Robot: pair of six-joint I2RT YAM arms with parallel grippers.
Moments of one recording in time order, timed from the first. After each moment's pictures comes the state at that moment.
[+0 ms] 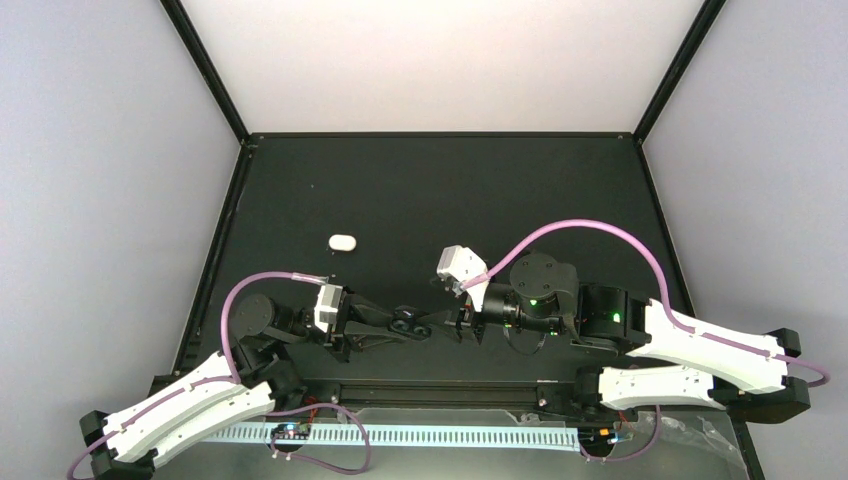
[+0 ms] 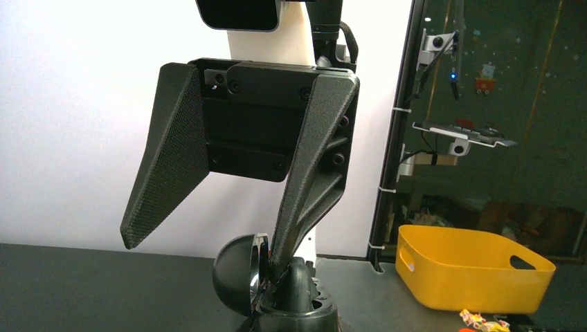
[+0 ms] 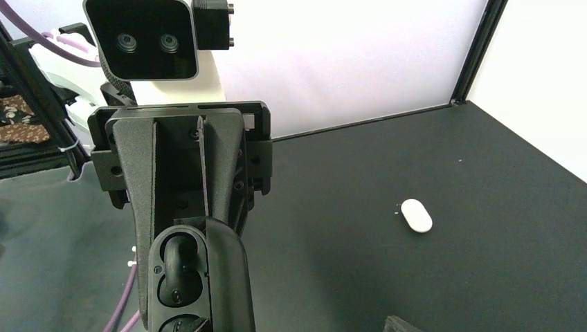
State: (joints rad) left arm -0.93 0.44 0.42 0.35 0.66 -0.34; right arm 1.34 0.97 1.17 -0.49 0.06 0.06
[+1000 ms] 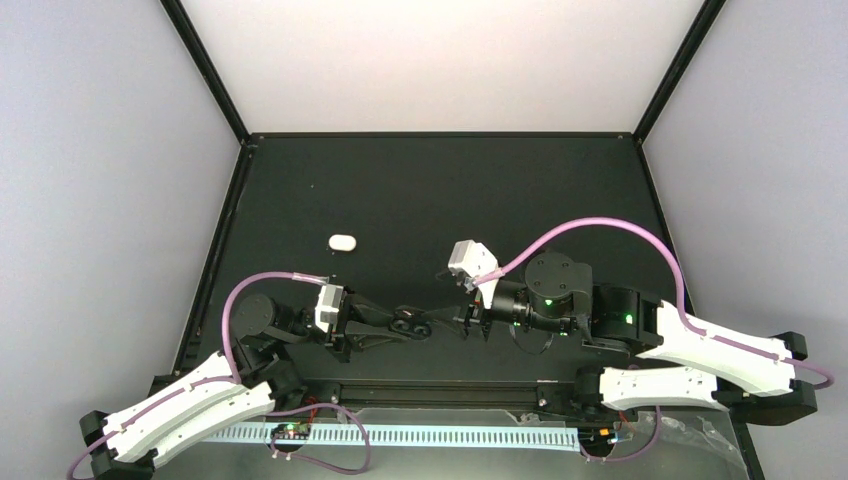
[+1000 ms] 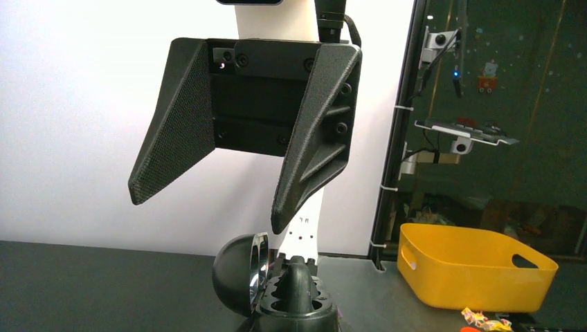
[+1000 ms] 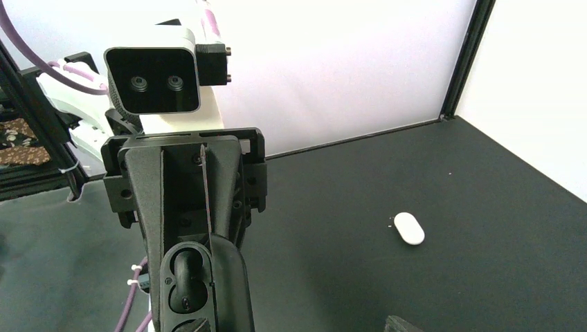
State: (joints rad) left arm -0.93 0.44 0.42 0.34 0.65 -0.33; right arm 1.34 0.94 1.18 -0.48 0.08 0.07
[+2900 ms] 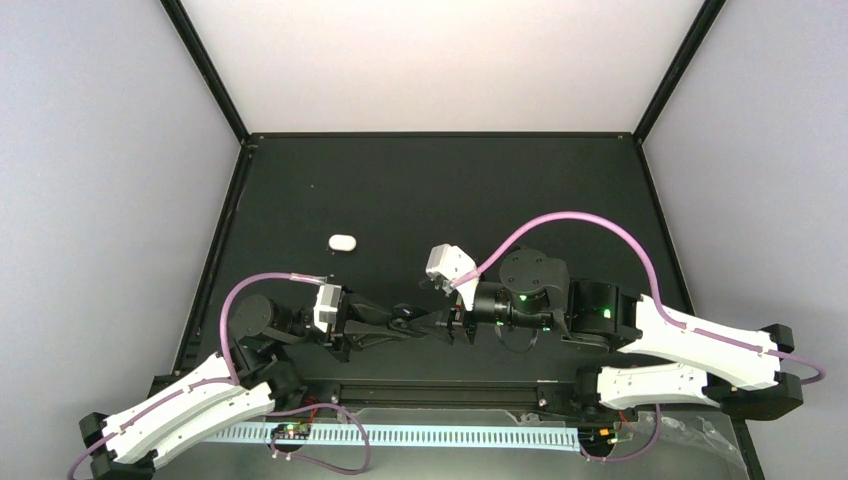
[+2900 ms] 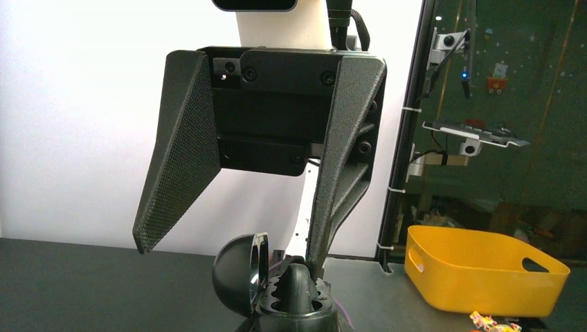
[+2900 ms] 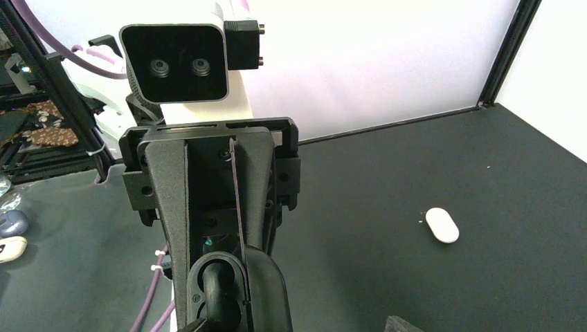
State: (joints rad) left arm -0.93 0.43 0.42 0.33 0.63 -0.32; right arm 1.34 1.02 1.21 -0.48 0.00 0.08
